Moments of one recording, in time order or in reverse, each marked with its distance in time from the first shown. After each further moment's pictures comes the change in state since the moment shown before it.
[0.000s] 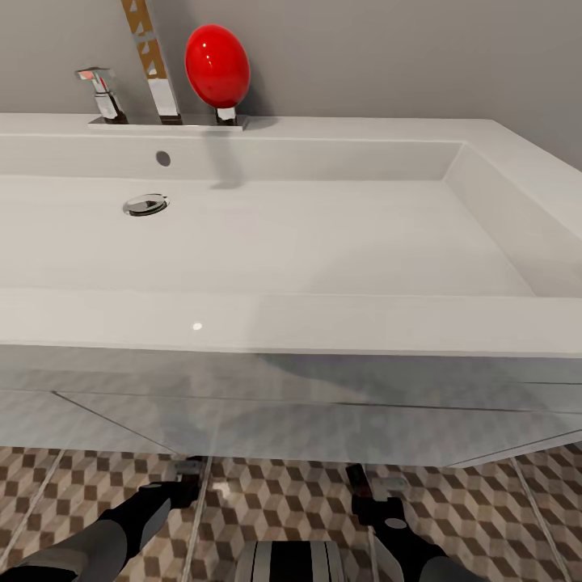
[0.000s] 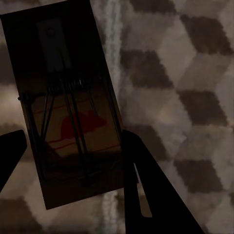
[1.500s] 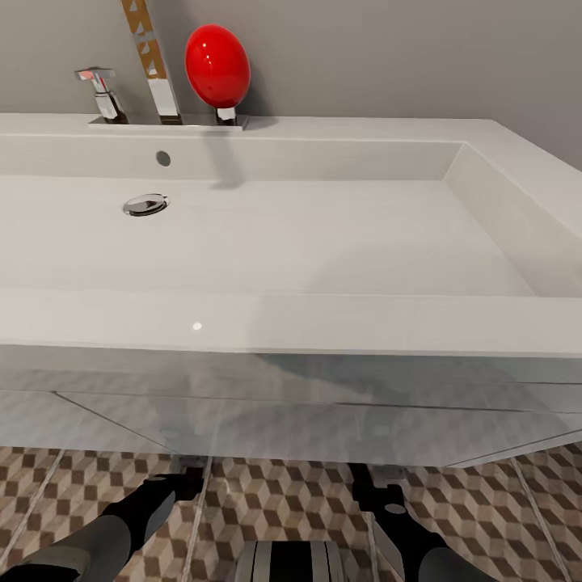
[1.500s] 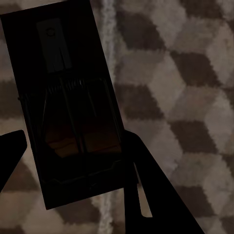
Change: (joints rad) left arm -0.005 -0.010 -0.003 -0.037 0.000 0.016 0.000; right arm -0.006 -0.002 -0.003 -0.075 0.003 0.049 -0.001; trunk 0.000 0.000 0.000
